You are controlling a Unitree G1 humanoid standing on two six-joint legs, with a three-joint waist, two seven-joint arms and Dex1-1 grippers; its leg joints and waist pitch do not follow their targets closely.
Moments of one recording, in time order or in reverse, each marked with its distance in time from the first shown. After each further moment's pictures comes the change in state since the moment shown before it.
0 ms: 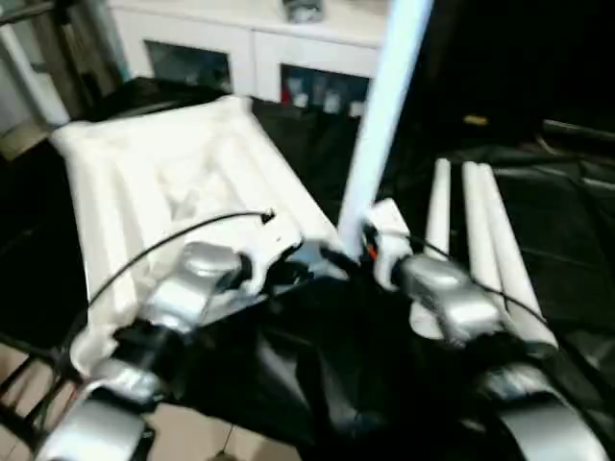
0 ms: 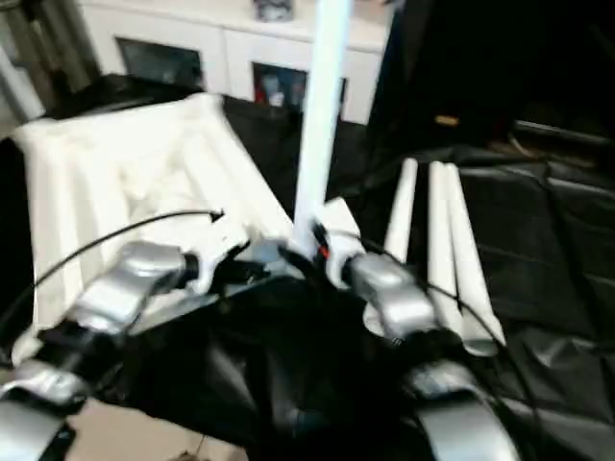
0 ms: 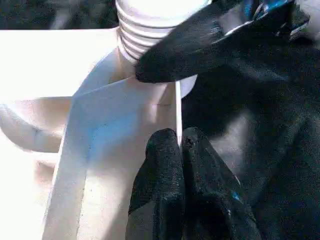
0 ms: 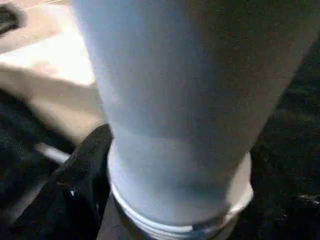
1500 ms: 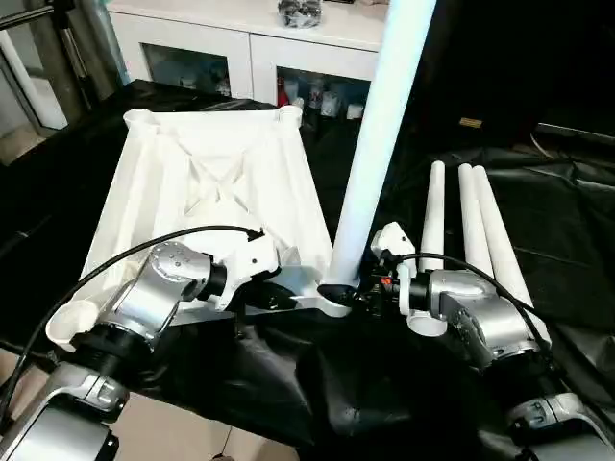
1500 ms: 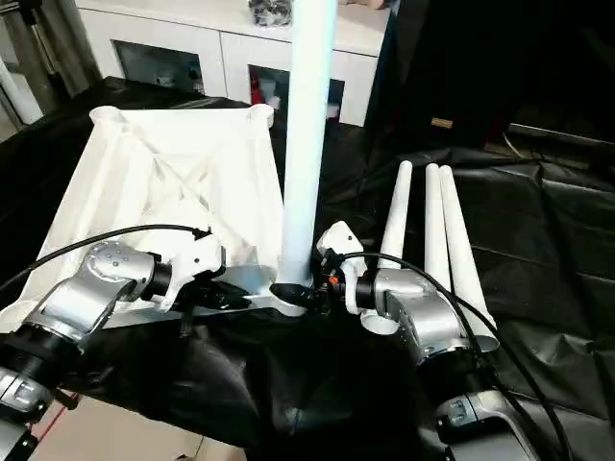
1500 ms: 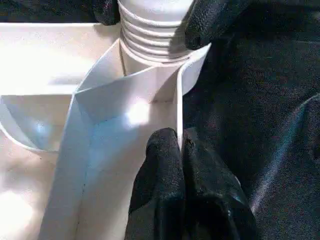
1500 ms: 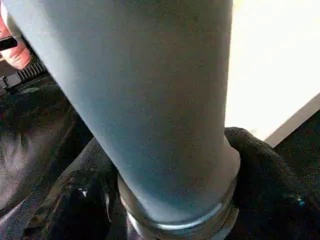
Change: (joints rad) left arm 0.032 0.137 -0.049 -0.012 -0.018 -0.135 -0.223; right arm 0.081 -0.079 0.054 -0.149 0.072 0.116 0.304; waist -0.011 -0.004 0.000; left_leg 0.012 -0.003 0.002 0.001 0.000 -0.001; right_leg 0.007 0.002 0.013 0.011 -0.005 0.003
